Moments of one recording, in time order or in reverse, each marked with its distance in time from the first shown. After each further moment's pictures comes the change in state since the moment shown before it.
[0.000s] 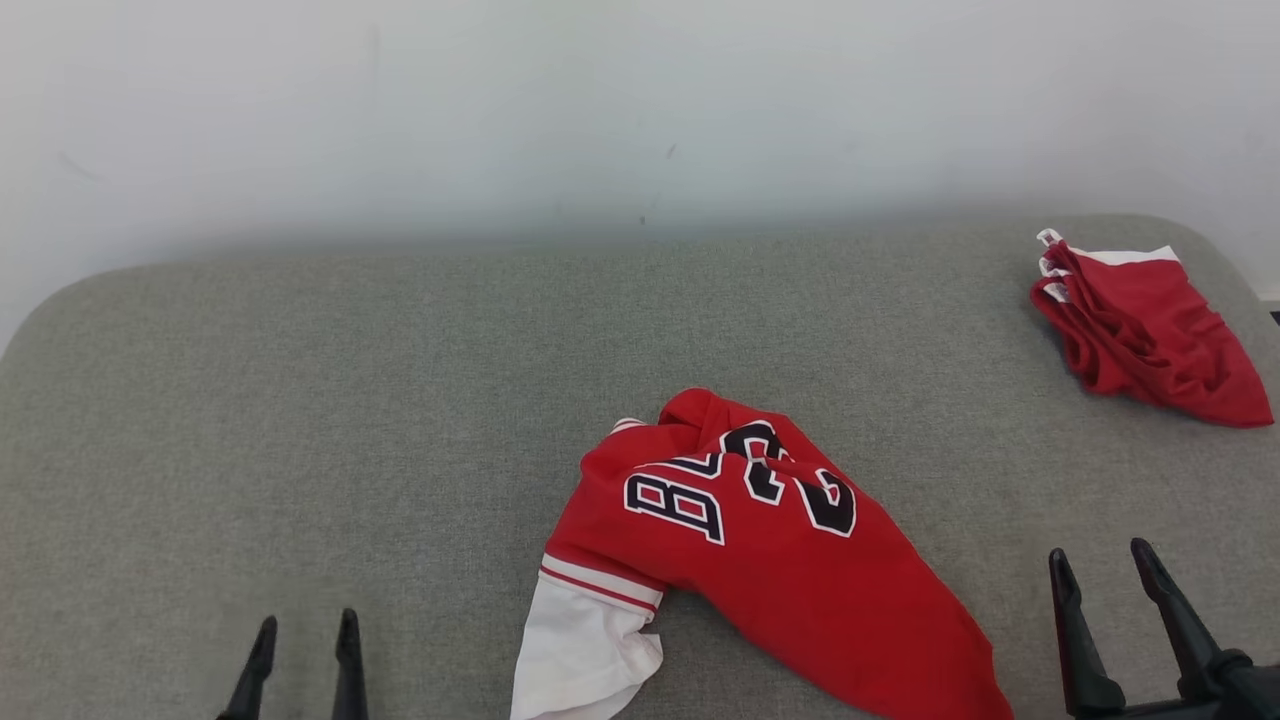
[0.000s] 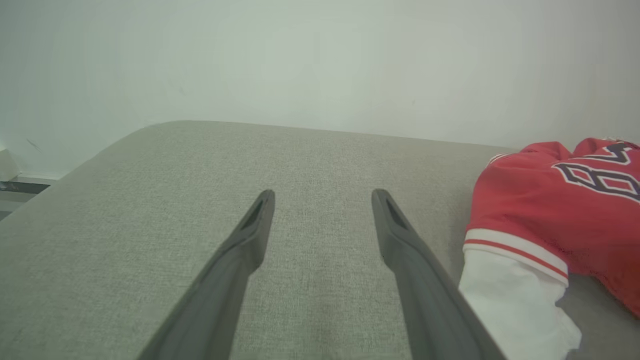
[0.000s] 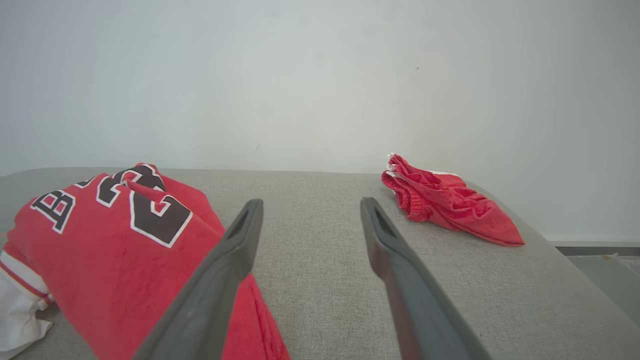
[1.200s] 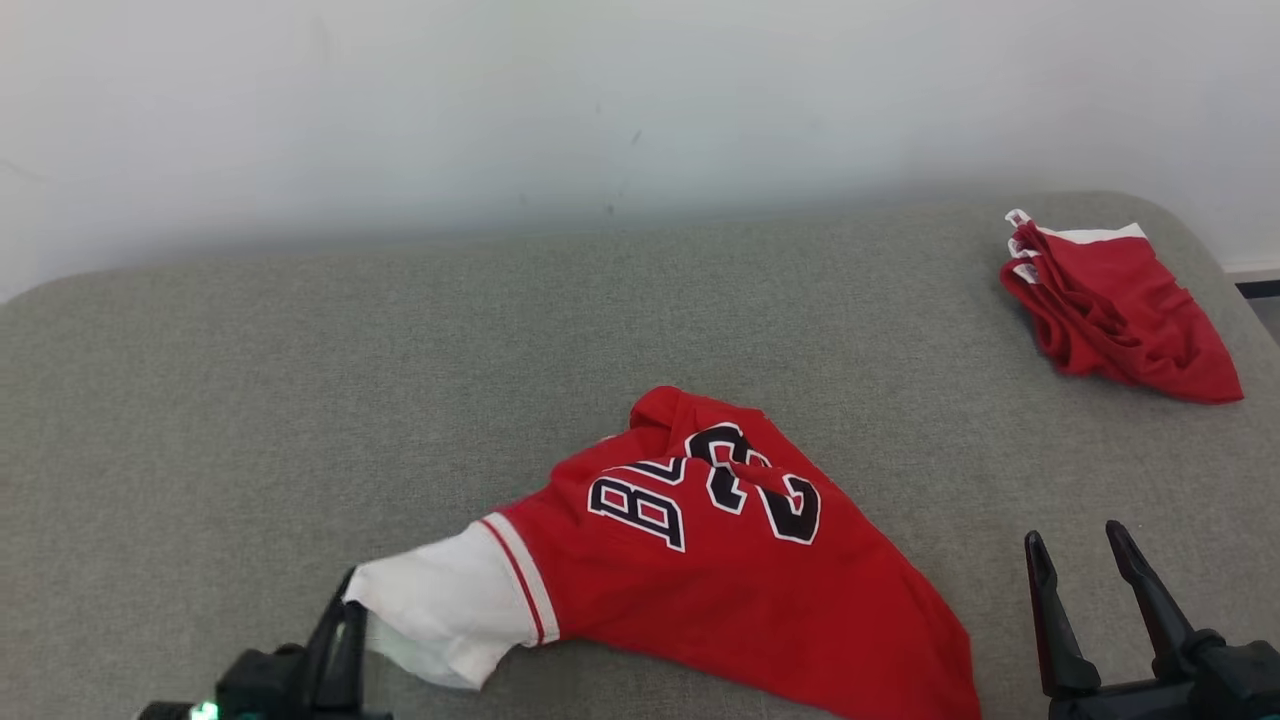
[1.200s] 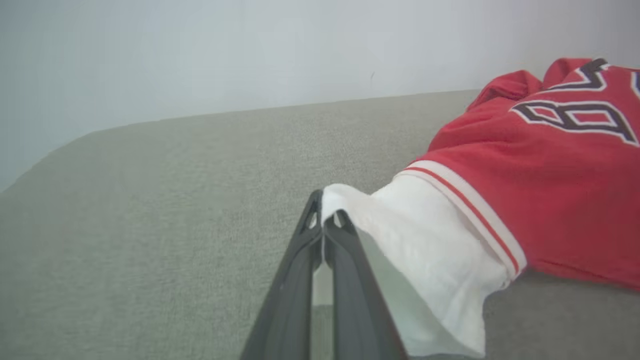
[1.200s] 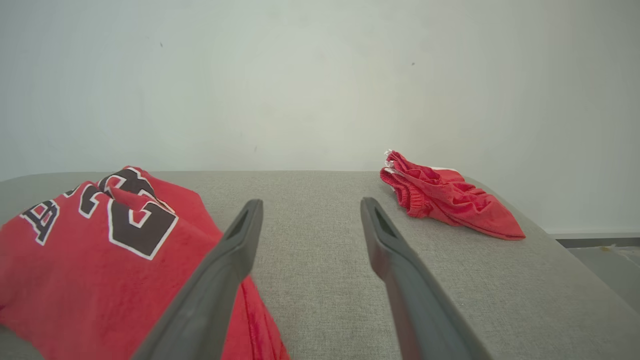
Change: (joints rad) left arm -0.153 0.106 -0.230 0.201 -0.016 0.062 0.000; right arm -0.049 0.026 0.029 0.029 -0.012 0.000 -0.005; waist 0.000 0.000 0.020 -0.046
